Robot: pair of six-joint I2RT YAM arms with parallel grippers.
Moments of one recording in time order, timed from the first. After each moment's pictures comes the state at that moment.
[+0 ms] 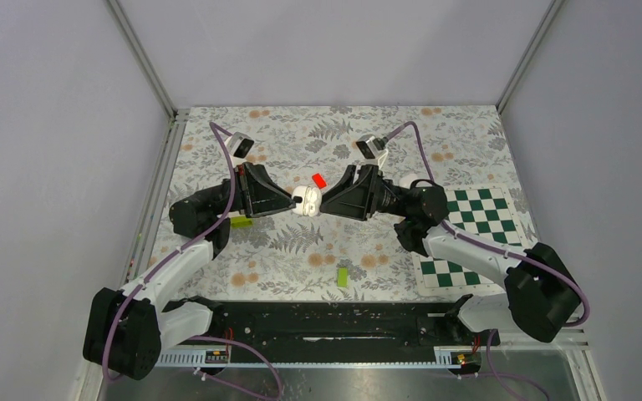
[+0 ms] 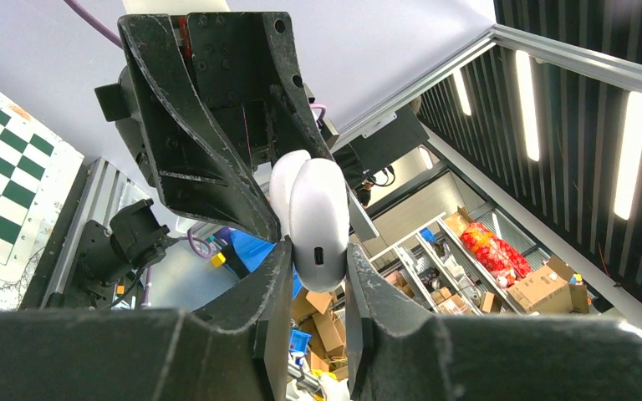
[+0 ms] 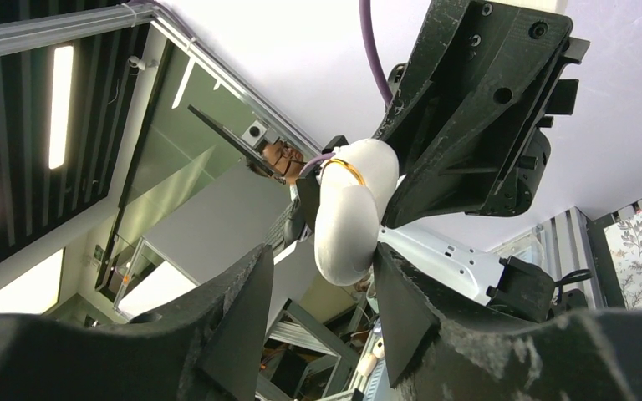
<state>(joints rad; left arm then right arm) -0.32 1.09 0.60 1.36 1.07 -1.88 0.74 1.33 0.74 1.28 -0.75 1.48</state>
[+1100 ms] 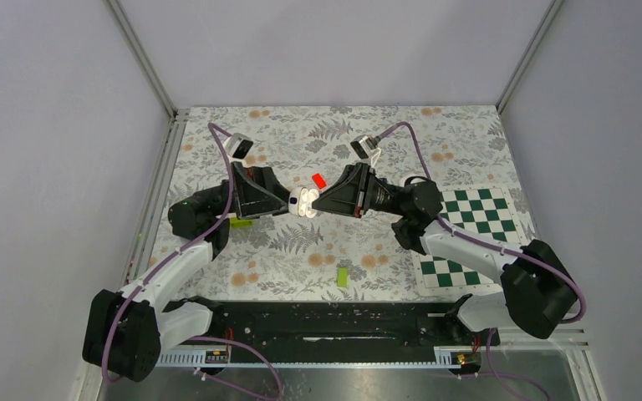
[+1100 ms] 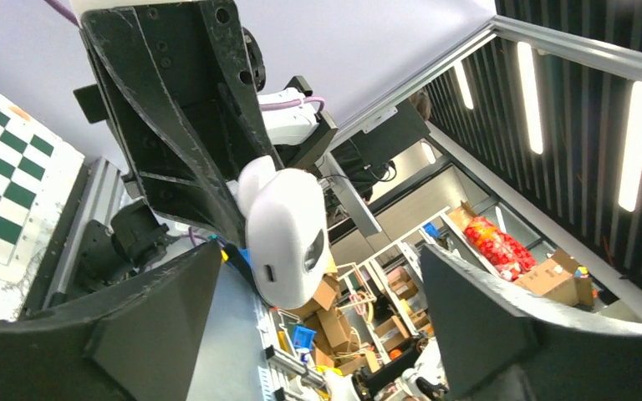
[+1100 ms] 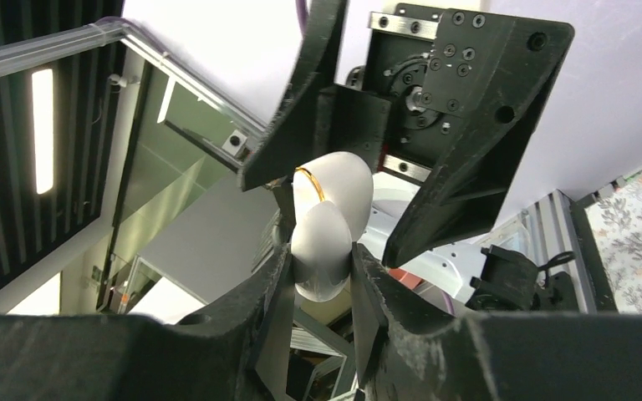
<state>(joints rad) -0.32 1.08 0.60 1.37 1.07 -1.88 0.74 1.37 0.76 1.23 -0.74 1.48</state>
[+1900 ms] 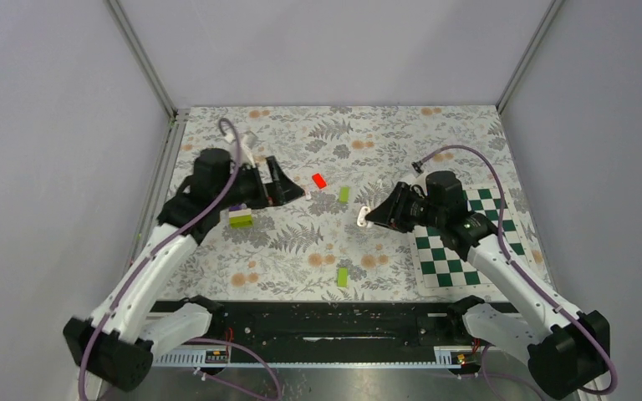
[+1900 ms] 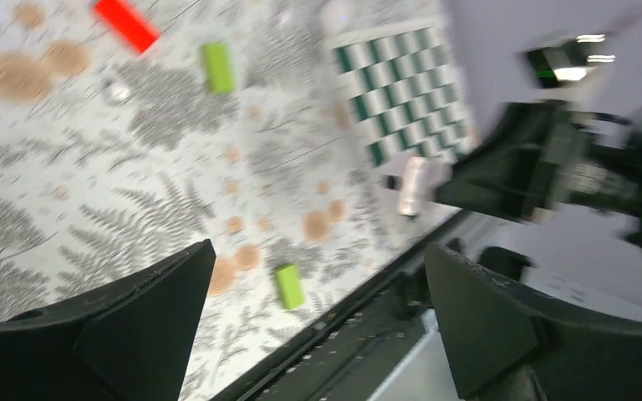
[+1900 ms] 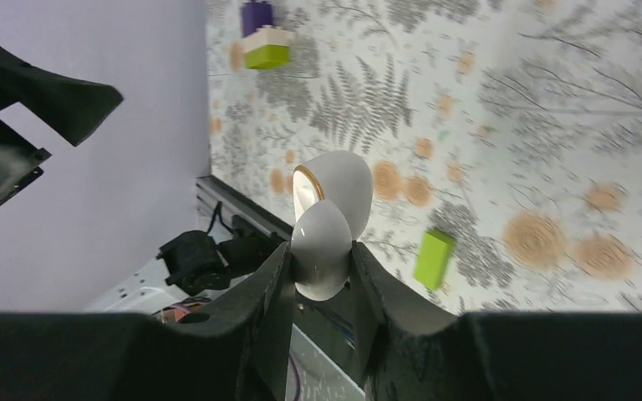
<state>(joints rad) -0.36 0.97 1.02 -0.45 0.49 -0.62 0.46 1.01 0.76 -0.30 -0.46 0.87</state>
